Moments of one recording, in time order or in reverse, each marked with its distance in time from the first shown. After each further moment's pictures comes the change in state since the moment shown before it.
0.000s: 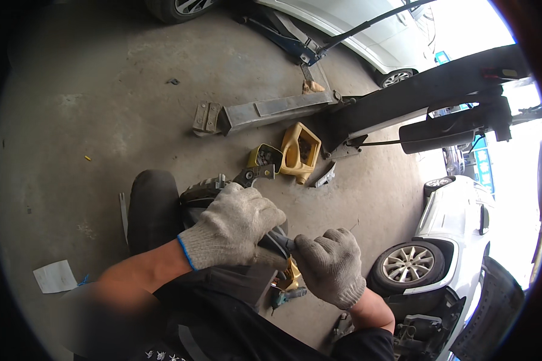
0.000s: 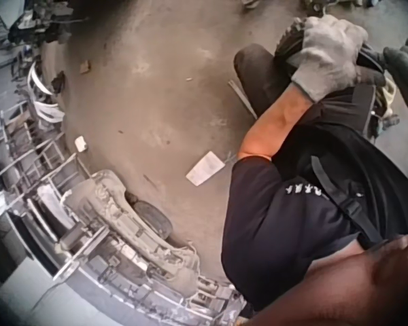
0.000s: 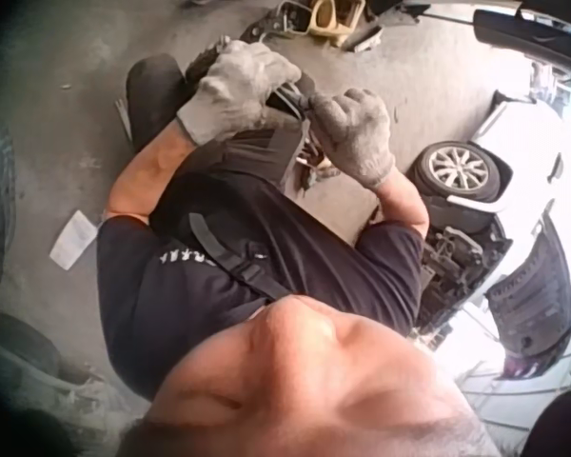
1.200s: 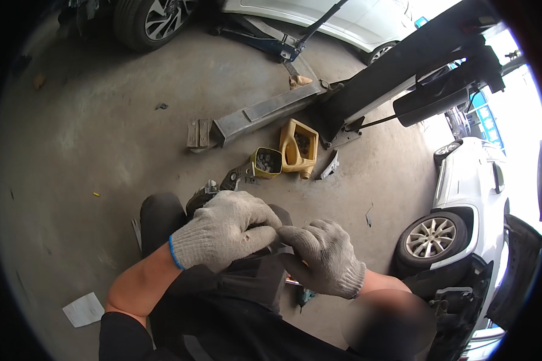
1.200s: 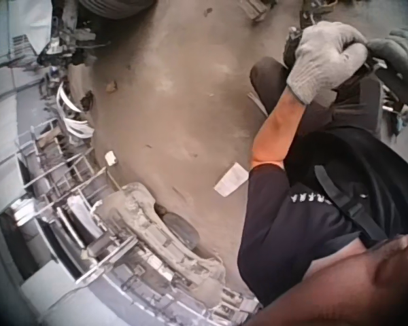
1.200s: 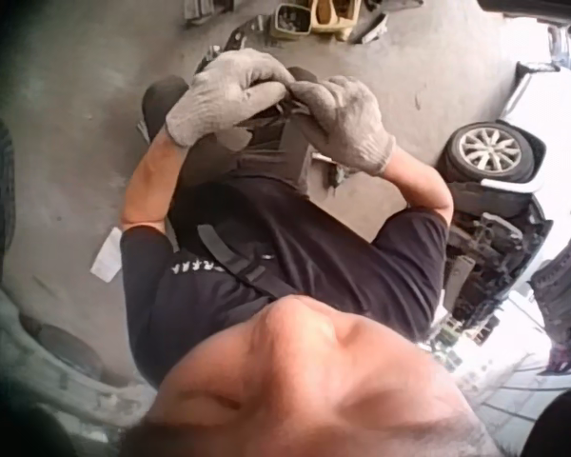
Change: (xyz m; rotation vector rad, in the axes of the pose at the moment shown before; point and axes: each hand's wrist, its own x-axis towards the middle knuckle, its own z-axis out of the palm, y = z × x) left_hand 0.018 0.005 -0.025 -0.471 -0.113 -0.155; right_hand -0.002 0.005 0.012 0.259 0.174 -0.020
